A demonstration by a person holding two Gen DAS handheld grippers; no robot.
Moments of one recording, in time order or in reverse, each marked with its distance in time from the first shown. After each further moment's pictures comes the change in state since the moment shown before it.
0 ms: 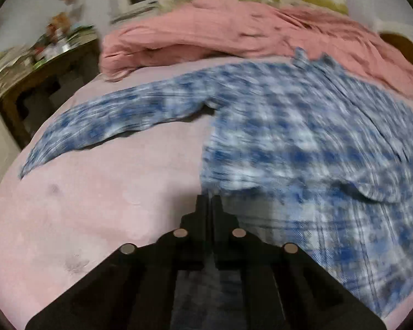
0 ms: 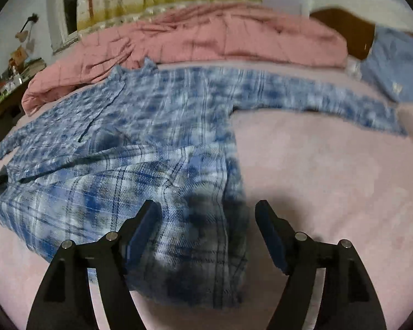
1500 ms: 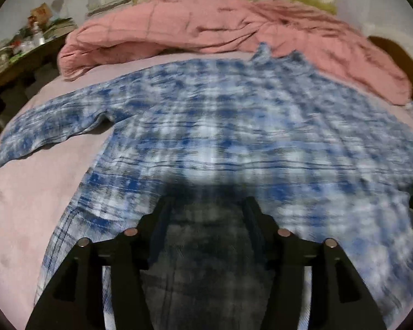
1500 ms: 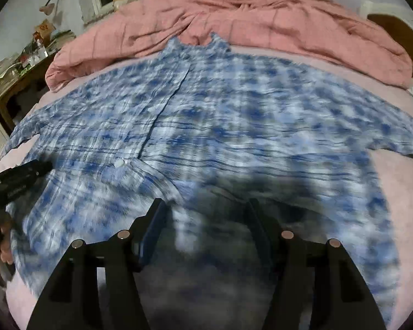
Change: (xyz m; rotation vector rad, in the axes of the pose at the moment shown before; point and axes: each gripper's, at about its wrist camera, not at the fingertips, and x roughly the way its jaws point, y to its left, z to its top) left arm 0.017 -0.097 0.020 0.015 0.027 -0.162; right arm 0.067 0.120 0.050 -0.180 0.087 0.098
